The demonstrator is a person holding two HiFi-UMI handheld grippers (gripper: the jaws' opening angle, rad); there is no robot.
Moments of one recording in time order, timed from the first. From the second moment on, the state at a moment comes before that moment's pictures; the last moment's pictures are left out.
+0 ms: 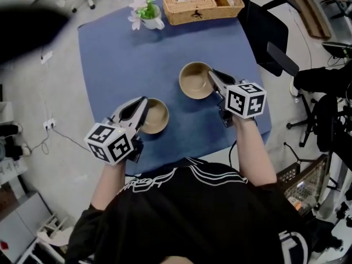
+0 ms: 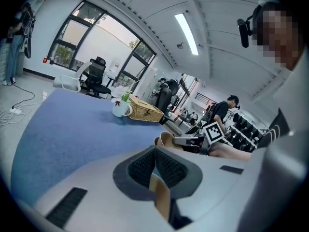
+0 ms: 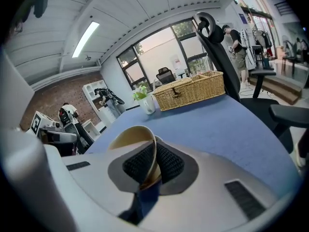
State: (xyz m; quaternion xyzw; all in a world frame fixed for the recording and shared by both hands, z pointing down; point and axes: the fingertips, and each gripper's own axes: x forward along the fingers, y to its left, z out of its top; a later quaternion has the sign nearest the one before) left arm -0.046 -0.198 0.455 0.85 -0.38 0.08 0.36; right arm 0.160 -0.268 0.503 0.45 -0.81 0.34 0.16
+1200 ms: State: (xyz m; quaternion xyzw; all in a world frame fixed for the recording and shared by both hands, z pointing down) left arm -0.084 -0.172 0.472 0.83 -0.41 0.06 0.37; right arm 0.159 -0.249 0.485 0.48 -0.82 0.27 0.15
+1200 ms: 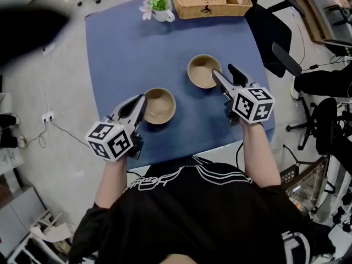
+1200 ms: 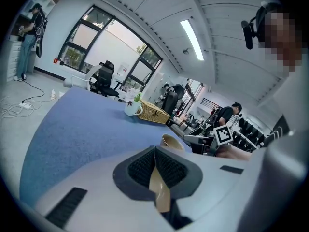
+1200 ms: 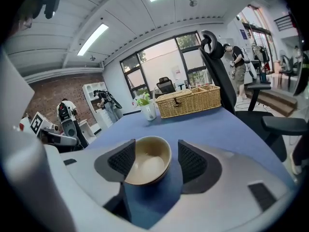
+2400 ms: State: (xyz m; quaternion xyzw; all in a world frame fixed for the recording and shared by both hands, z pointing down) left arm -0.159 -0.112 0.474 0.81 -0.45 0.11 0.35; right arm 0.014 -0.148 0.495 0.32 -0.87 0.30 0.22
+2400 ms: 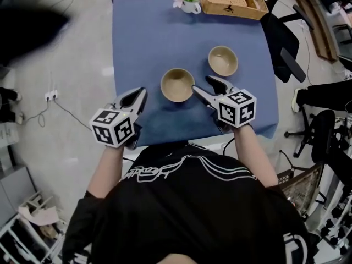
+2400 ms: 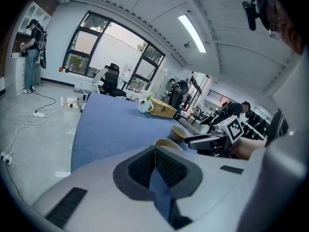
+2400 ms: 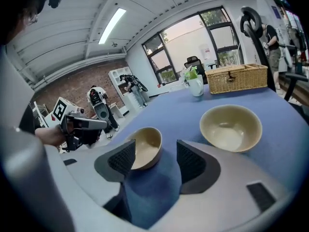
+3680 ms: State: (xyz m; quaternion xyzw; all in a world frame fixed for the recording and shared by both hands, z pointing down) left arm -0.204 -0.123 0.506 0.84 -0.38 0.16 0.37; right arm -0.016 -0.143 0.544 0.40 -0.81 0.38 0.20
